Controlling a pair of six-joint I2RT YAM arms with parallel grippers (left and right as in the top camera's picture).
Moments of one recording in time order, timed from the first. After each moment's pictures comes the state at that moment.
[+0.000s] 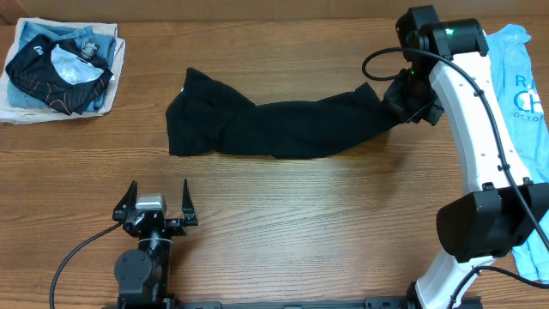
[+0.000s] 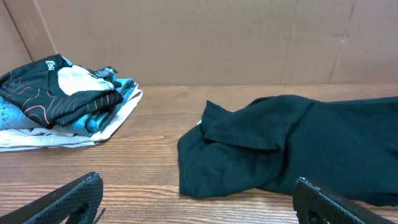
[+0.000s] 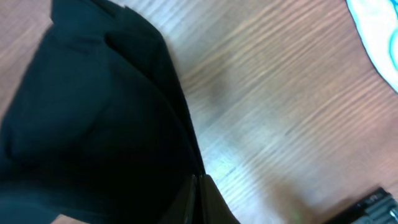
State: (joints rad) left arm 0.02 0.01 0.01 -0.08 -0.02 0.01; right arm 0.13 1.94 1.99 -1.59 0.17 0.77
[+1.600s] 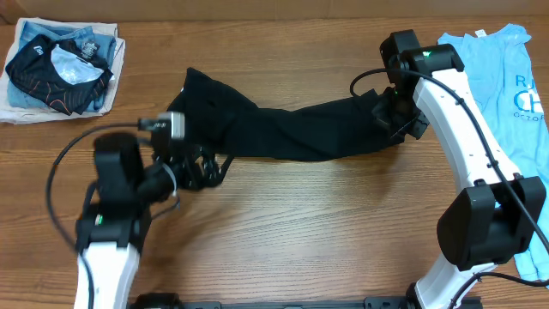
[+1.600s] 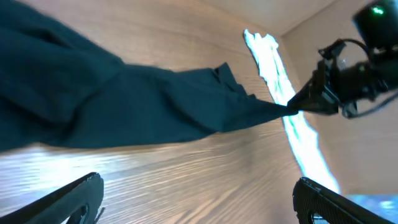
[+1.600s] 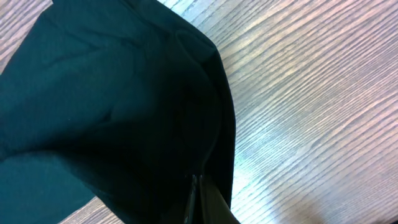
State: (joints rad) left arm 0.02 1.01 0.80 -0.45 0.71 -0.35; right arm 0.16 1.89 1.72 -1.37 0.16 0.78
